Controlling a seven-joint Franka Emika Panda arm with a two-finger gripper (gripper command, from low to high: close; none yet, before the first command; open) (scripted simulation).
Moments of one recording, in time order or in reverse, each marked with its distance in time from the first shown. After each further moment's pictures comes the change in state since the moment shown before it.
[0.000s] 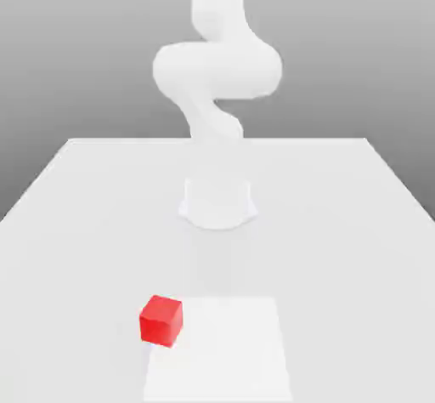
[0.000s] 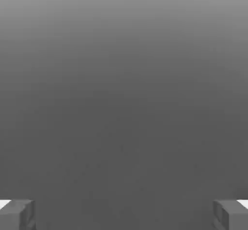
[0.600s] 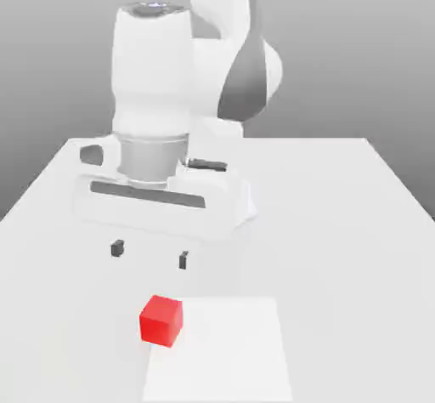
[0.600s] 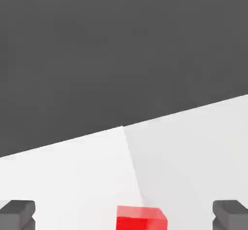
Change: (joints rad) arm -0.143 0.667 -0.053 -0.372 -0.019 0.390 0.082
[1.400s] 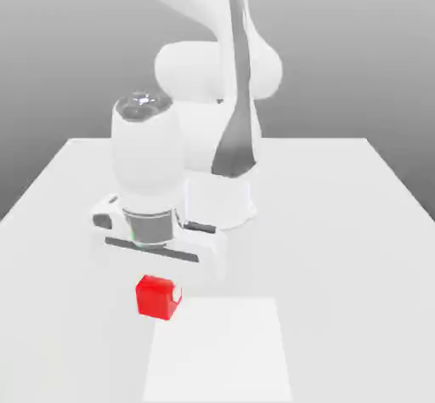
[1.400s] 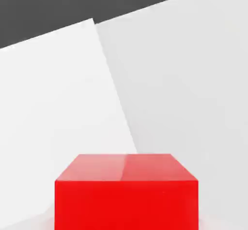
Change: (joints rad) arm -0.064 0.114 0.005 0.038 0.068 0.009 0.014
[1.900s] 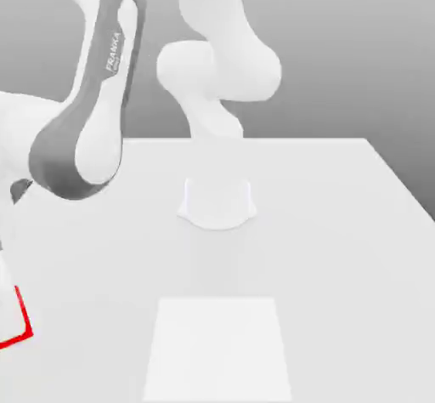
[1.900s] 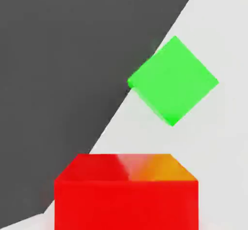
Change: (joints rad) arm -0.140 0.283 -0.178 0.539 0.108 -0.268 0.308
